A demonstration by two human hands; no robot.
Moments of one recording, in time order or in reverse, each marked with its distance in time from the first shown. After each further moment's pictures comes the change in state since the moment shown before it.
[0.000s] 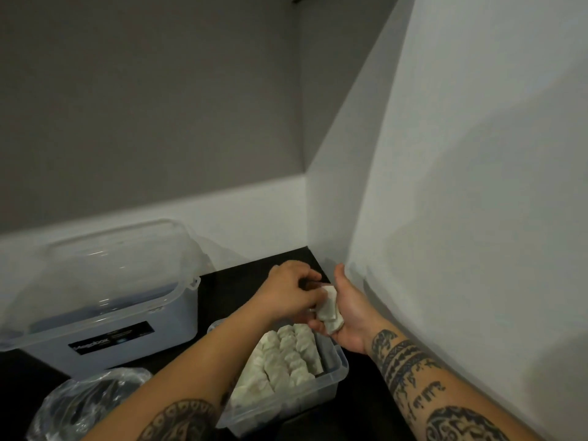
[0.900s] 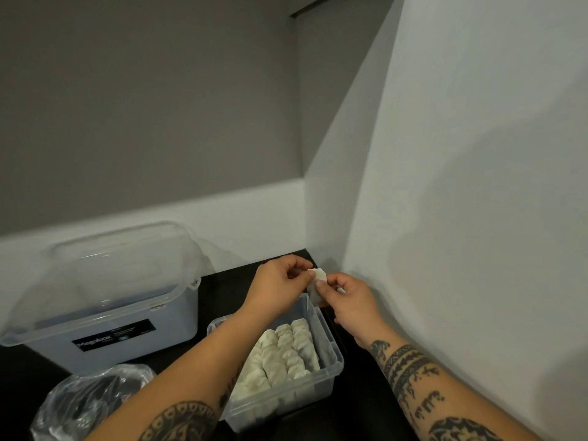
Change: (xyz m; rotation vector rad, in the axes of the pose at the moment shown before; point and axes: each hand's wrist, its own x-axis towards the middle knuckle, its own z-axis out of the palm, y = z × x) left_hand -0.006 -0.001 0.004 -0.320 0.282 -0.035; right_hand 0.001 0.005 -0.011 -0.607 0.341 -0.566
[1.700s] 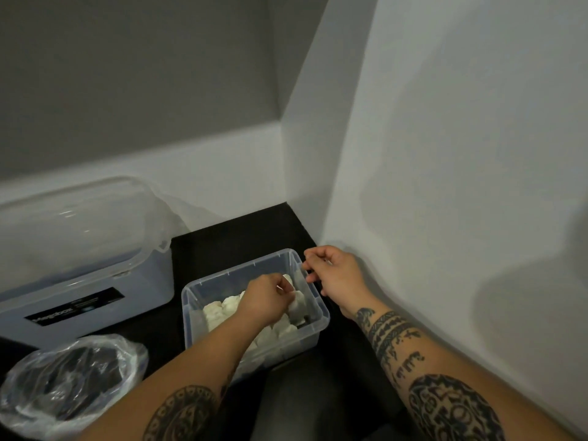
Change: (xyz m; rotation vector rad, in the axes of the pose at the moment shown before) left_hand -0.032 -0.076 0.055 0.339 -0.321 -0.338; right_hand 0.001 0.044 -0.006 0.036 0.013 0.209
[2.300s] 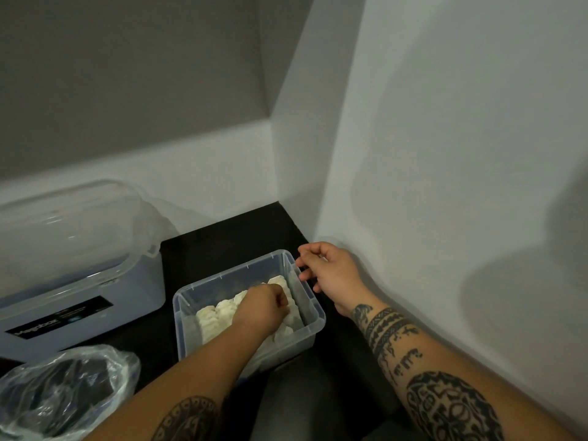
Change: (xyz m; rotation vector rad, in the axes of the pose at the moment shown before) left_hand 0.008 -0.010 0.017 0.238 -0.015 0.050; right_hand 0.002 -0.005 -0.002 0.051 -0.019 0.019
